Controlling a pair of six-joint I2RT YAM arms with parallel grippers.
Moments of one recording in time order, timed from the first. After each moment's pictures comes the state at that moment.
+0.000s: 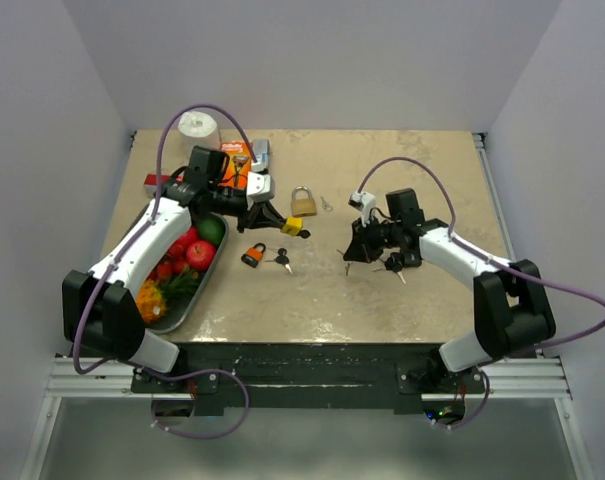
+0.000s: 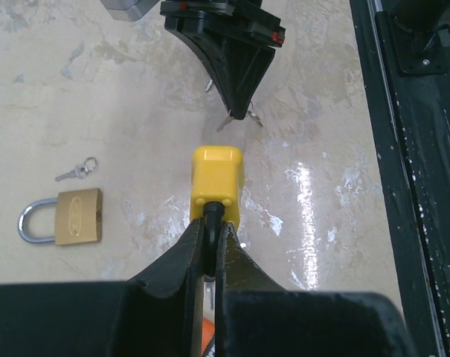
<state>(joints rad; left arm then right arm) -0.32 1.49 1.29 -0.63 1.06 0.81 0.33 1.49 0.88 -0.28 -0.68 -0.14</state>
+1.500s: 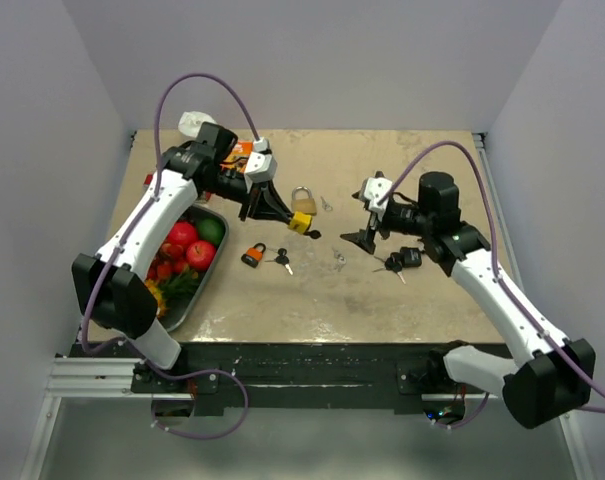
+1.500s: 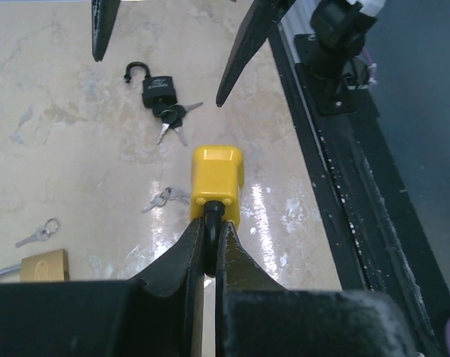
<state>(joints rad) -0.34 1.61 1.58 -0.97 1.22 0.91 0.34 1.16 0.97 -0.21 -0.74 -0.52</state>
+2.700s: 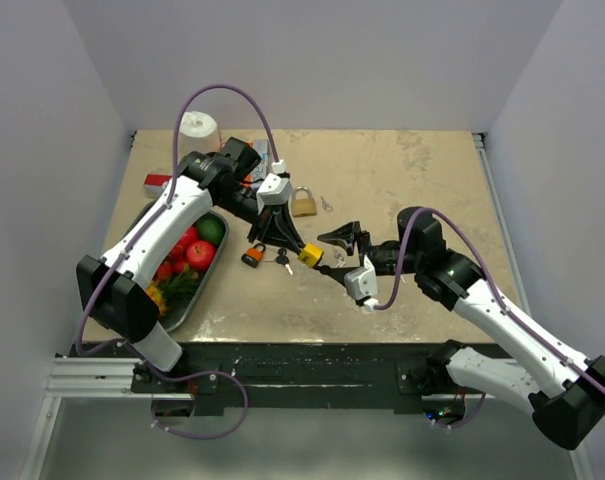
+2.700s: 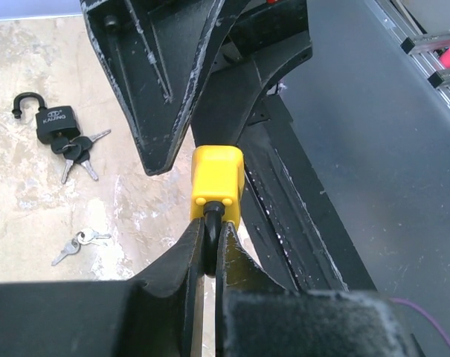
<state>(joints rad) -0.49 1.62 1.64 -1.28 1.30 1.09 0.64 0.96 0.85 -0.30 -0.82 -1.29</state>
